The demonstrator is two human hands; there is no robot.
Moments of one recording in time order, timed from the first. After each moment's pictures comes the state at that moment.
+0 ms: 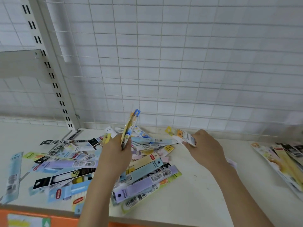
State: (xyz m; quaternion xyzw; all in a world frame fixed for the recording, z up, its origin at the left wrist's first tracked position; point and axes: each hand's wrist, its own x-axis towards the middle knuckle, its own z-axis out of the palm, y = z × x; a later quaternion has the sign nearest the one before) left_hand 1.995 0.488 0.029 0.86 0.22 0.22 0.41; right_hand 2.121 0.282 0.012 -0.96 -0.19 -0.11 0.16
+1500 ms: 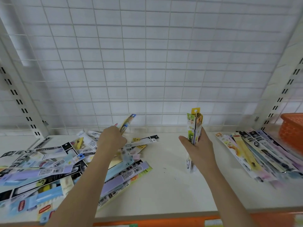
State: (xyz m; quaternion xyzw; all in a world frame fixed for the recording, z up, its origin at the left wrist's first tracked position) left_hand 2.099 0.472 0.015 0.95 0.26 0.06 0.19; right_hand 2.092 0.215 0.016 -0.81 -0.07 -0.12 0.57
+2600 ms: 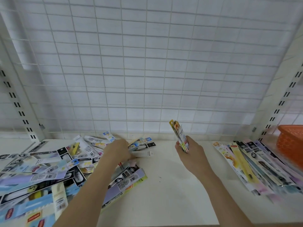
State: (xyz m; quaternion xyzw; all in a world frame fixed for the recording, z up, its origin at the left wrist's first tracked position) left_hand 2.108 0.452 0.000 0.98 0.16 -0.05 0.12; right_hand 2.115 0.213 0.010 -0.89 -0.13 -0.08 0.44
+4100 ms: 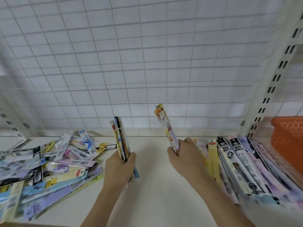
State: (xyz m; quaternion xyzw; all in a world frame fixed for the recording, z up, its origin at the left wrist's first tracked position) left_hand 2.082 0.266 -0.004 0.81 0.31 0.21 0.44; right_hand 2.159 0.105 0.006 -0.93 -0.18 -0.07 0.31
